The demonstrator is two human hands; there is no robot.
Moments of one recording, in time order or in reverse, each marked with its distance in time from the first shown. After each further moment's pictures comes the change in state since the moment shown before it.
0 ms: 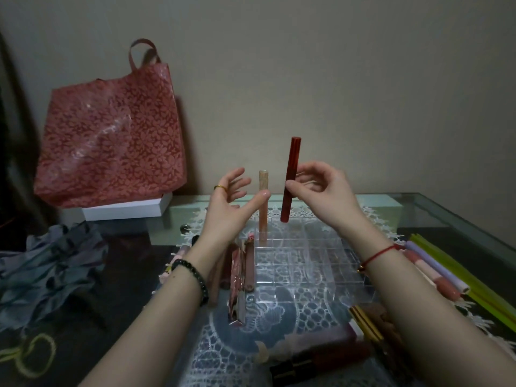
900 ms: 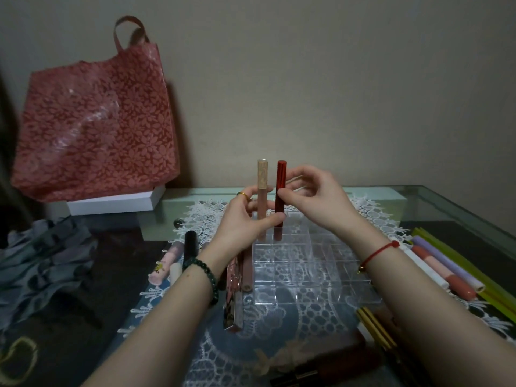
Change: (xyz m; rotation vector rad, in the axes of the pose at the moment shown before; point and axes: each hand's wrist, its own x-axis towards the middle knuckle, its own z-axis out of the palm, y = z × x) left_hand 0.005 -0.034 0.017 0.038 -0.234 -0.115; right_hand 0.008 0.029 0.009 -0.125 -0.111 0.037
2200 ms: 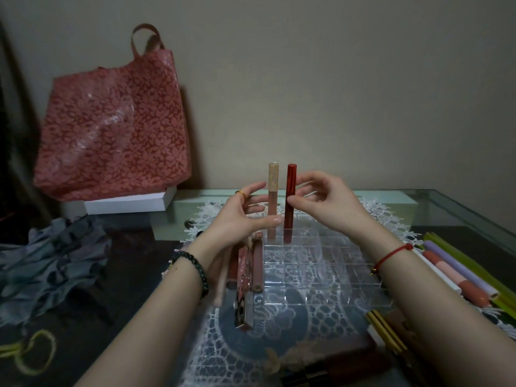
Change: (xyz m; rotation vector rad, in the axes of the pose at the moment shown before) left_hand 0.008 -0.001 -0.026 -0.020 -0.103 -0.057; right_hand 0.001 0.005 -0.005 -0.031 -0.039 0.024
